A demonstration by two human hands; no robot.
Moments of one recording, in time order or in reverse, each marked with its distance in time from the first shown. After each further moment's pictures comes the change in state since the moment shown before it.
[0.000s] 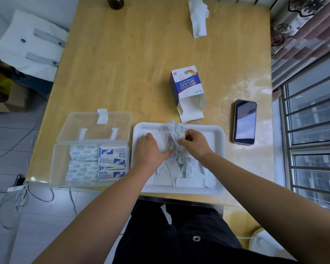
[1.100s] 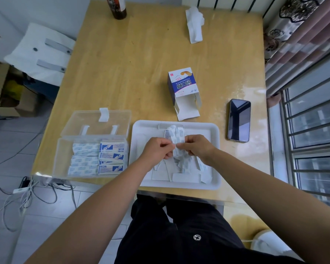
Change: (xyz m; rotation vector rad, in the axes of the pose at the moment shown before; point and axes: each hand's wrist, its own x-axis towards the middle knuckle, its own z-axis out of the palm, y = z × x) left_hand -0.029 0.020 -0.013 -0.856 -0.302 0.030; right_hand -0.022 0.003 -0.025 0.152 -0.256 0.104
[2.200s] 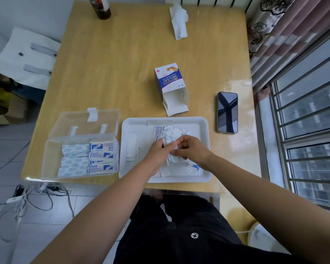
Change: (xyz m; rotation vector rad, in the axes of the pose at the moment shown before) left_hand -0.002 -0.007 0.045 -0.255 -0.044 -0.088; right_hand -0.029 0.027 -0.004 0.012 -0.015 -0.083
